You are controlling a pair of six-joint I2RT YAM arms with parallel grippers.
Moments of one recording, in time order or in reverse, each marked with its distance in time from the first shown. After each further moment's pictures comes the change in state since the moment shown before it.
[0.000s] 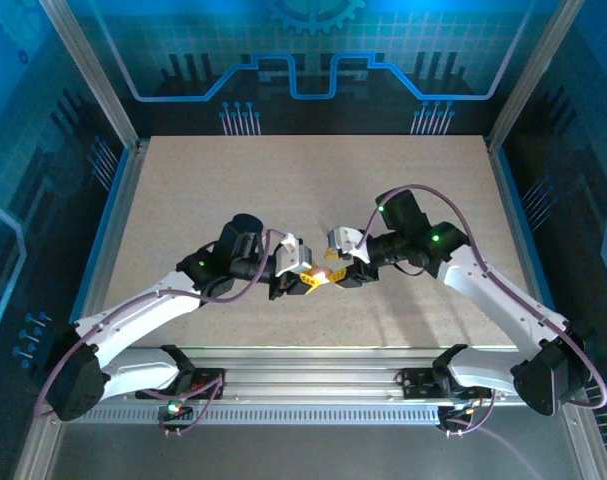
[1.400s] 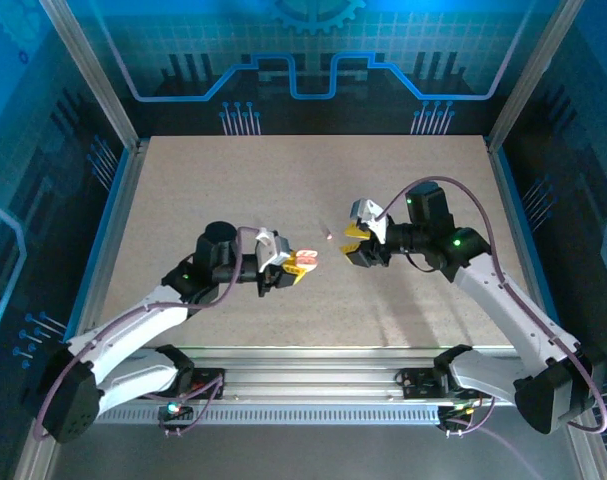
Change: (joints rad) left arm 0.136 -0.129 -0.186 0.242 -0.008 -0.171; right arm -0.143 -0.093 -0.060 0.156 0.075 0.306
